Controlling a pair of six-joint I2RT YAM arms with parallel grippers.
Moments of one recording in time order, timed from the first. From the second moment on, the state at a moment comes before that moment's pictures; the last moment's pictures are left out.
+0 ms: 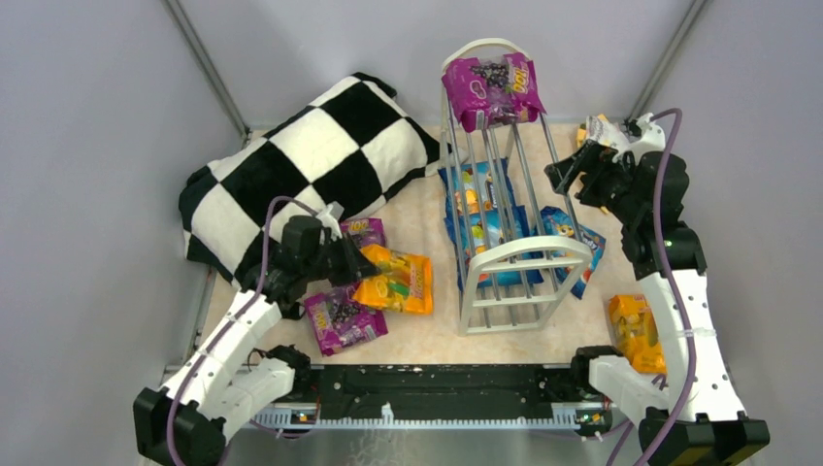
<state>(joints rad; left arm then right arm) -0.41 0.87 0.67 -0.49 0.38 -0.71 0.06 0.93 1.14 -0.48 -0.21 0.42</state>
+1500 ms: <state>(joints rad) -0.23 1.76 1.24 0.57 0.87 -1.56 0.06 0.97 1.21 -0.40 -0.23 0.50</state>
